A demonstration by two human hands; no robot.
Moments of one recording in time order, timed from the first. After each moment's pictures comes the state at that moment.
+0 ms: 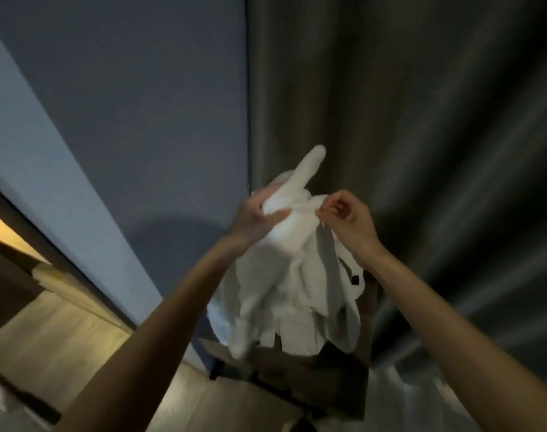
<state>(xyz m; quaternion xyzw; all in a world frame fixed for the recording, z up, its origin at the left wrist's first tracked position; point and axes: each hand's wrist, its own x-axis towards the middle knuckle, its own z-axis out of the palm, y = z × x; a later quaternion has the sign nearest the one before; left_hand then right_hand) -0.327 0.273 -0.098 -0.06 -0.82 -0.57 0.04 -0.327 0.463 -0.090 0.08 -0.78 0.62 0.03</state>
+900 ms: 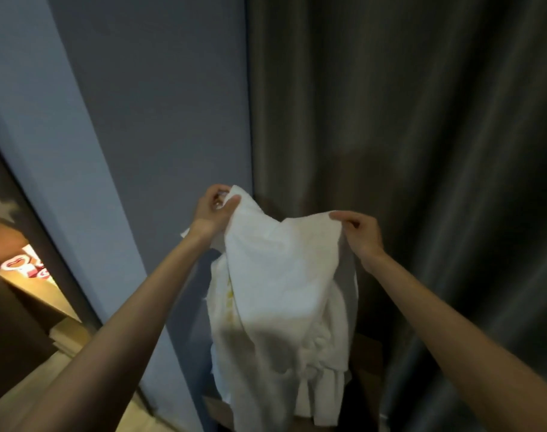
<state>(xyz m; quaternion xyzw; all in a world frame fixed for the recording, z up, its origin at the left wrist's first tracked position) -0.325 0.227 0.007 0.05 -0.80 -0.55 0.24 -0.351 0.500 -0.024 0.03 -0.80 0.58 0.12</state>
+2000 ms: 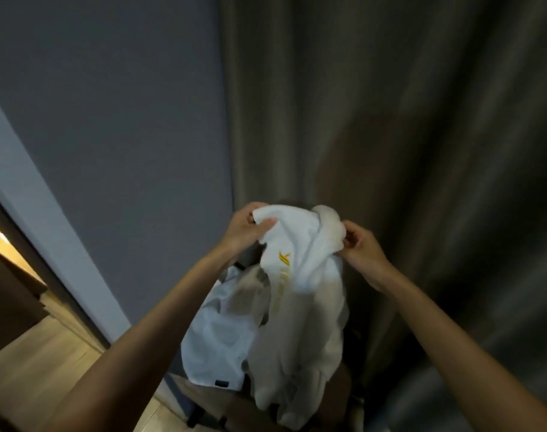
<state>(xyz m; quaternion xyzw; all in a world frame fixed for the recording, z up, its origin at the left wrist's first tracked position) -0.359 0.348 -0.065 0.00 -0.77 -0.62 0.13 -0.363 0.584 -0.068 0.17 -0.77 0.62 -0.01</state>
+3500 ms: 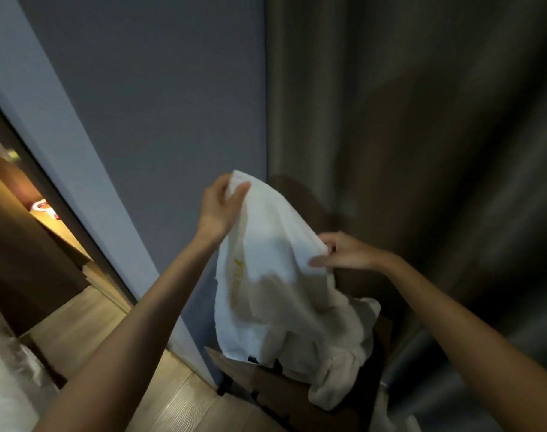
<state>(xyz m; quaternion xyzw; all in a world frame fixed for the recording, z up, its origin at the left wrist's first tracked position) -0.320 0.257 -0.050 0.10 -0.79 -0.52 0.30 -0.381 0.502 -0.098 0.30 -0.85 0.35 -0.23</state>
